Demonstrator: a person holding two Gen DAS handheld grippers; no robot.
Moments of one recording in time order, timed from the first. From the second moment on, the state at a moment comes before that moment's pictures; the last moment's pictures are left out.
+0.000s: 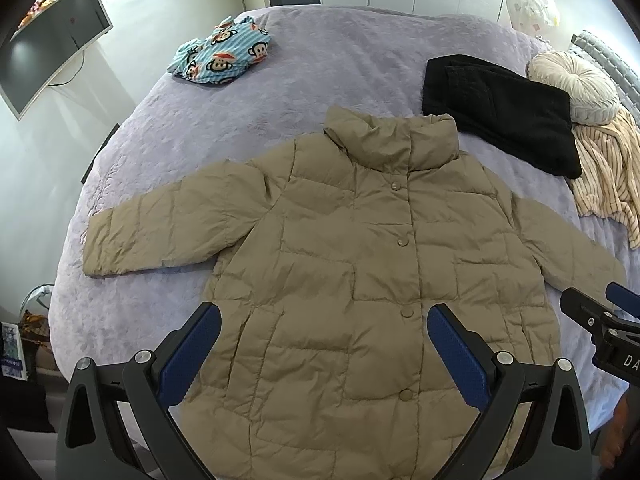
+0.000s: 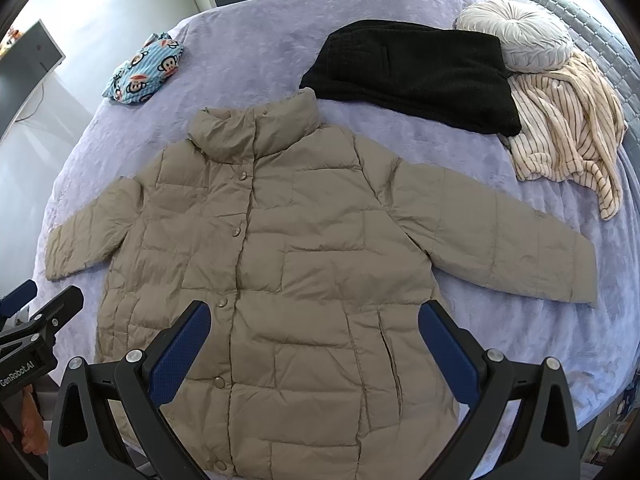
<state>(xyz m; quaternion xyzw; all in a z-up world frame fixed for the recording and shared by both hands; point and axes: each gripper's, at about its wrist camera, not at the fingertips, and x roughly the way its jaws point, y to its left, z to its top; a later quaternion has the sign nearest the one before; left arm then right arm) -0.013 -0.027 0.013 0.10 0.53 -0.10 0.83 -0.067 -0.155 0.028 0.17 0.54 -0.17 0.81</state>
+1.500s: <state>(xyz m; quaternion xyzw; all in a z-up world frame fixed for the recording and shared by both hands) -0.025 -0.017 0.013 0.08 0.54 -0.09 0.83 -0.067 -0.152 0.027 0.17 0.54 -0.17 0.81</state>
